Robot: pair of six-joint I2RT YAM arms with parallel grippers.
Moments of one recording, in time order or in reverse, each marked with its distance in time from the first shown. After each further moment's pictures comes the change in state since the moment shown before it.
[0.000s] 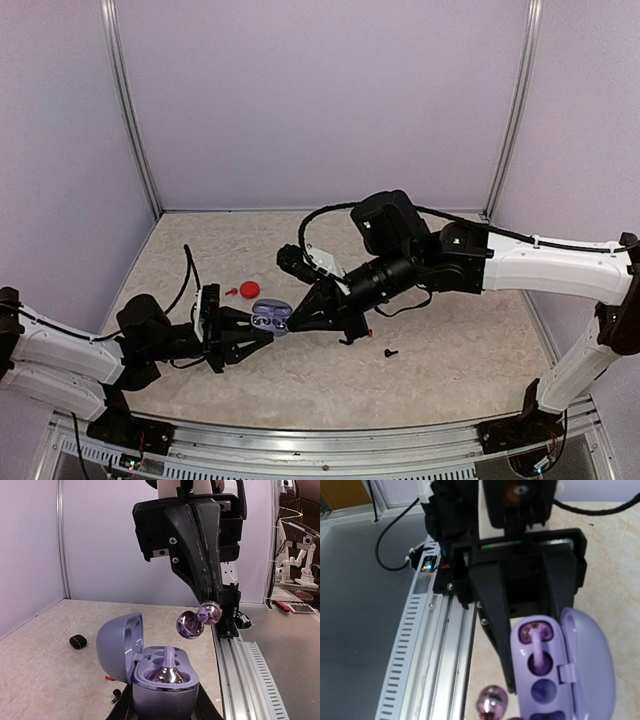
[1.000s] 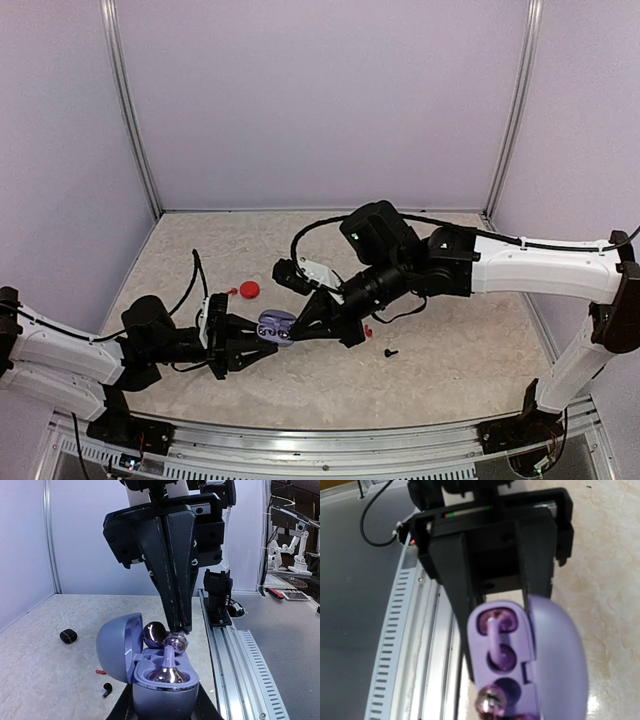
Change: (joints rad) left arm -0.037 -0.005 0.012 -0.073 0.014 0.049; right arm 0.000 0.046 0.000 -0.053 0.037 -0.001
